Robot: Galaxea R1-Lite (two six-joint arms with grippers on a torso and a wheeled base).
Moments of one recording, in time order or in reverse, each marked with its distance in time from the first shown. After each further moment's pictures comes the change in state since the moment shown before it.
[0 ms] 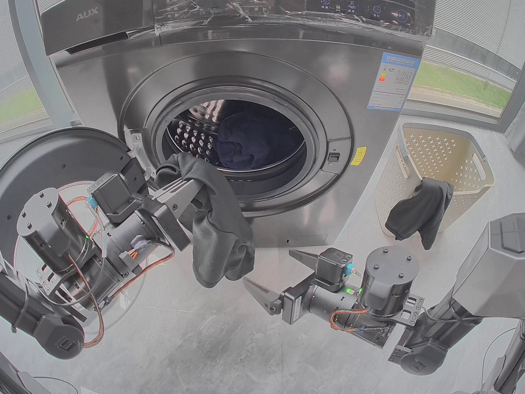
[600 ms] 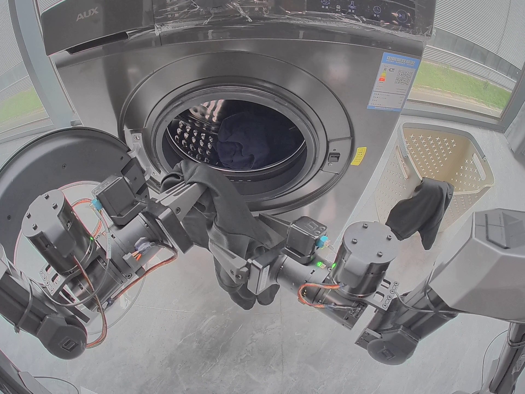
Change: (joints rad) left arm 0.000 0.017 0.001 -0.002 -0.001 0.001; right arm 0.017 0.076 -0.237 -0.029 0.025 -0.031
